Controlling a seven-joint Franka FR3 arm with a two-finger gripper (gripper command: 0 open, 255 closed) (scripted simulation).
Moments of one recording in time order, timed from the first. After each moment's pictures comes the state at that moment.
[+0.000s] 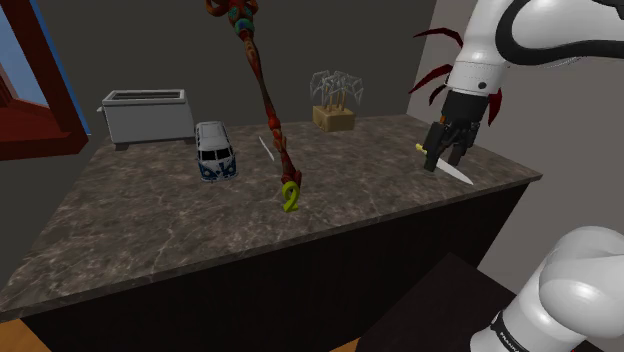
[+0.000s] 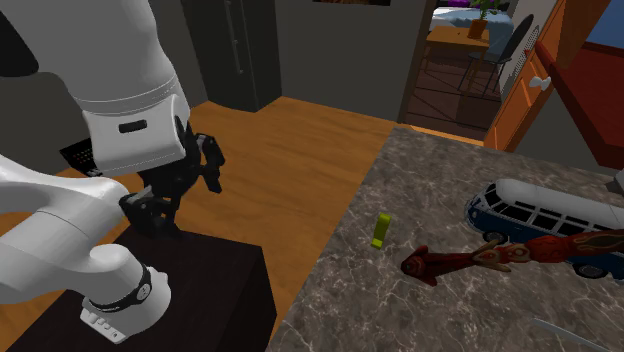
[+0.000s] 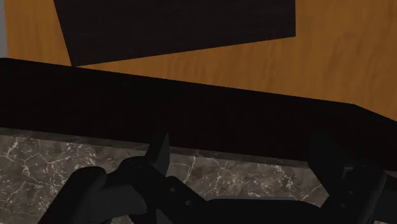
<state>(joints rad) -0.01 -0.82 0.03 -2.40 0.11 1.55 0.14</state>
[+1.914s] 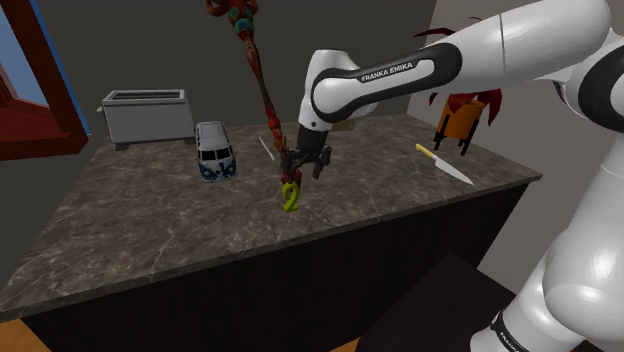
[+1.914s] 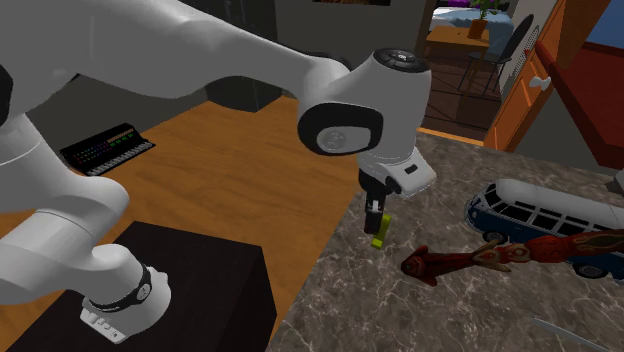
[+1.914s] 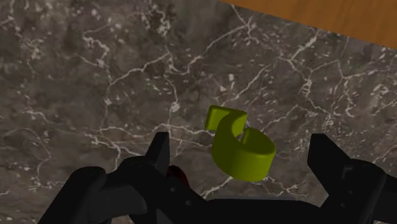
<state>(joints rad) 0.08 0.11 0.24 -1.90 0.11 2.09 0.29</state>
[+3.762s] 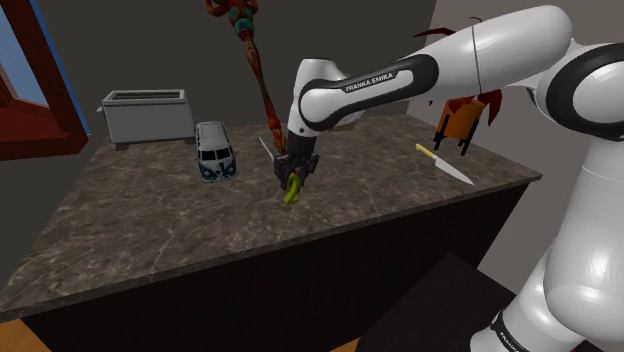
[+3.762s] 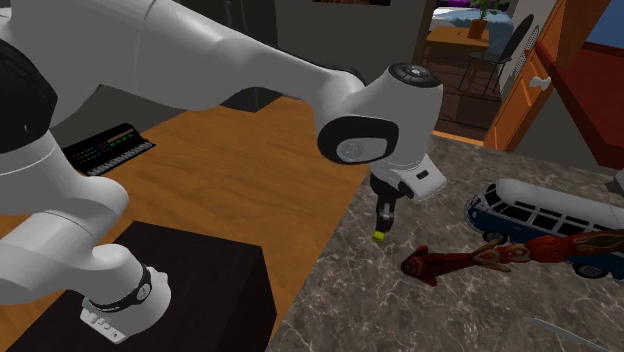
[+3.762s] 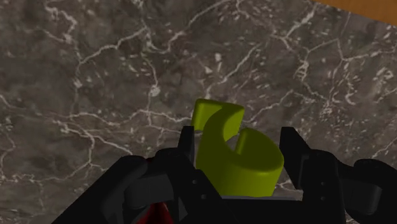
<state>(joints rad) 0.10 0.21 0.24 -1.83 0.09 2.13 0.31</state>
